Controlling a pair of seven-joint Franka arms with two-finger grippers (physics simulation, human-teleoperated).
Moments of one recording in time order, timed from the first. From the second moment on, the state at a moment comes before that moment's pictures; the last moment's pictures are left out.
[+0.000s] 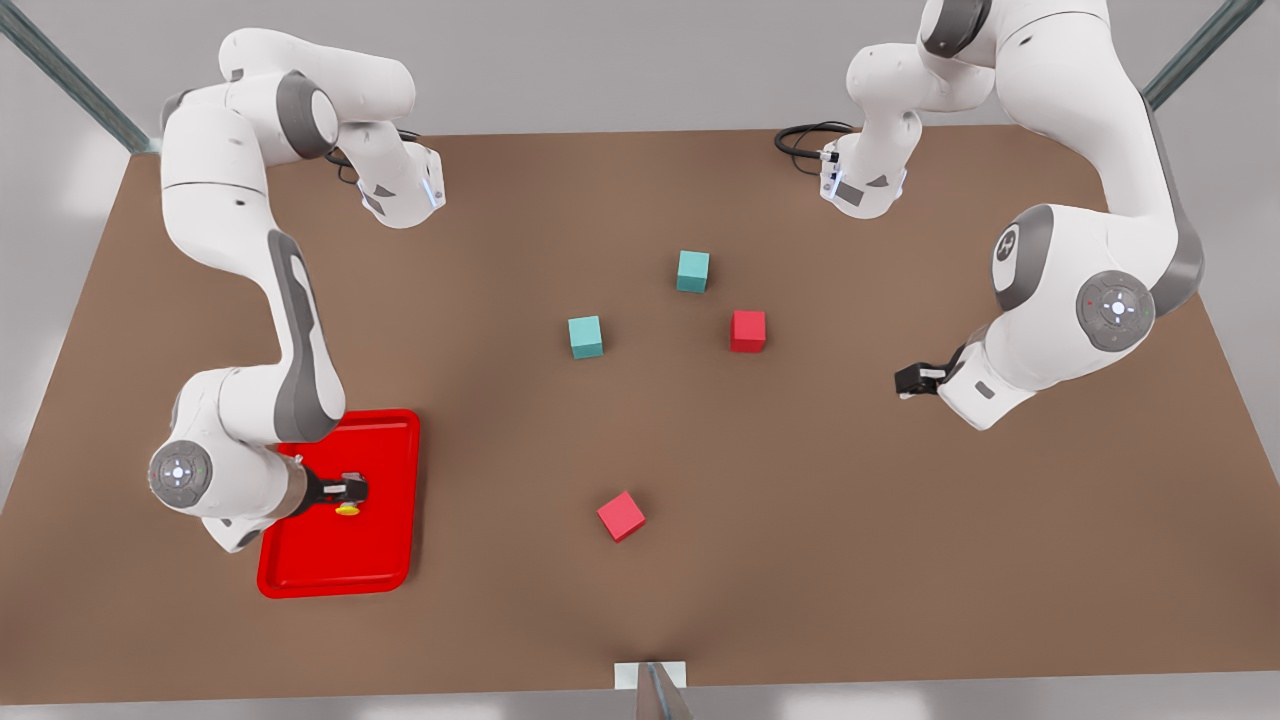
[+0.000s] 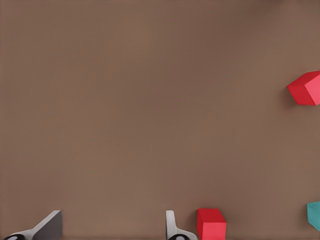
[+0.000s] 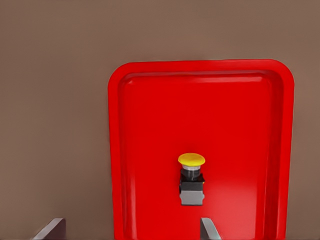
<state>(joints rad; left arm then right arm) -0.10 0.36 -0.10 -1.31 -0.02 1.55 -0.15 -0.03 0.69 0.10 -1.27 -0.02 1.84 0.05</state>
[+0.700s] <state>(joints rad) -0.10 0.37 -0.09 -1.31 0.01 1.56 -0.17 -0.11 0.77 0.10 -1.49 -0.03 2.01 0.04</state>
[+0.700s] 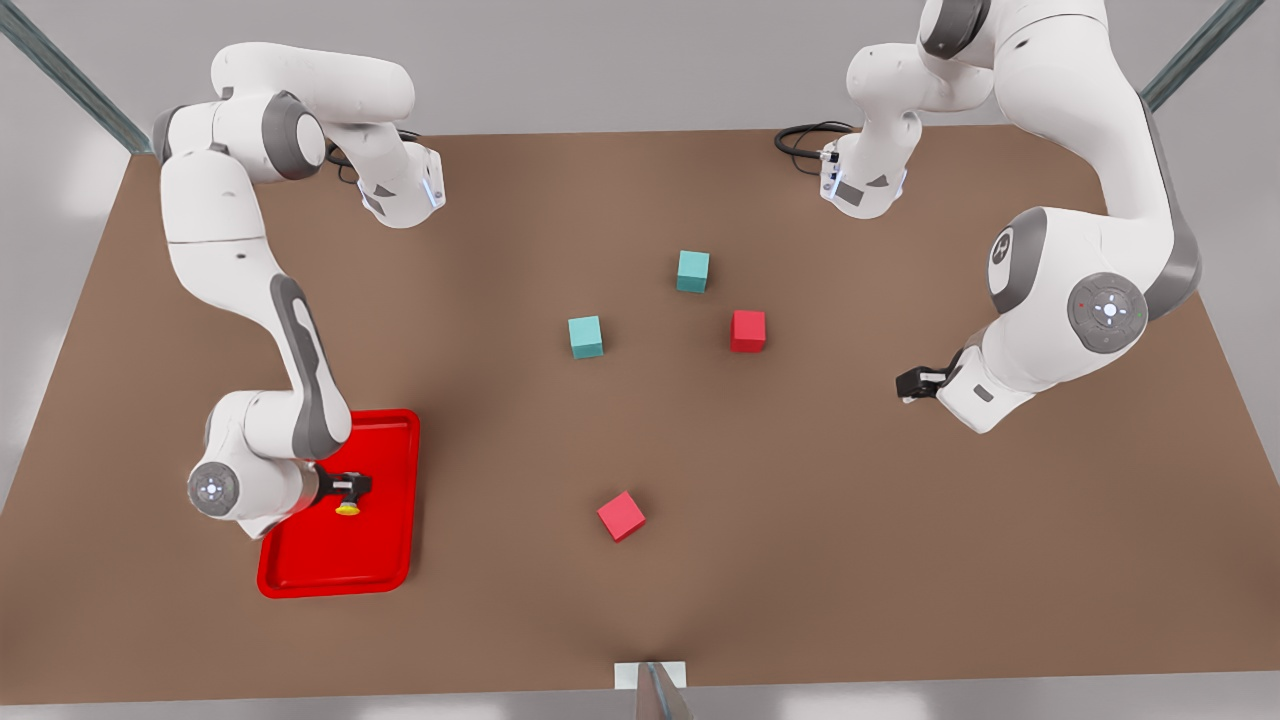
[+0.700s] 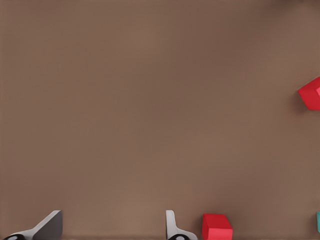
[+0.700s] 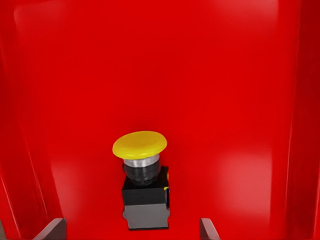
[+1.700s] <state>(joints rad) -0.11 0.35 -0.10 -1.31 0.05 1.55 -0.19 -0.12 0.69 0.10 -1.75 -0.03 2.28 -0.01</state>
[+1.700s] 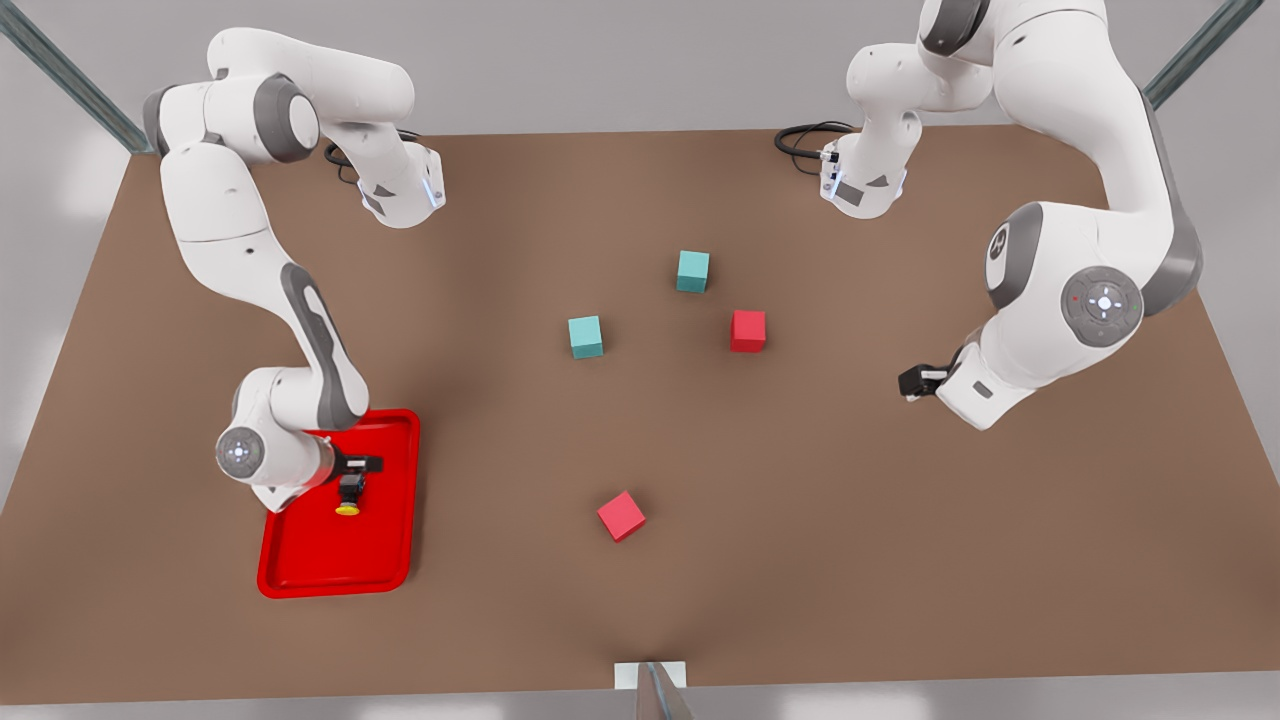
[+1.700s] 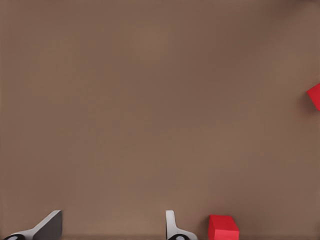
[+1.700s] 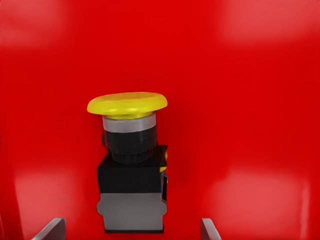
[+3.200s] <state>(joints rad) -0.10 0.34 -0.10 -1.30 0.05 1.54 -0.19 0.16 0.69 0.13 -1.38 0.02 2.04 0.07</state>
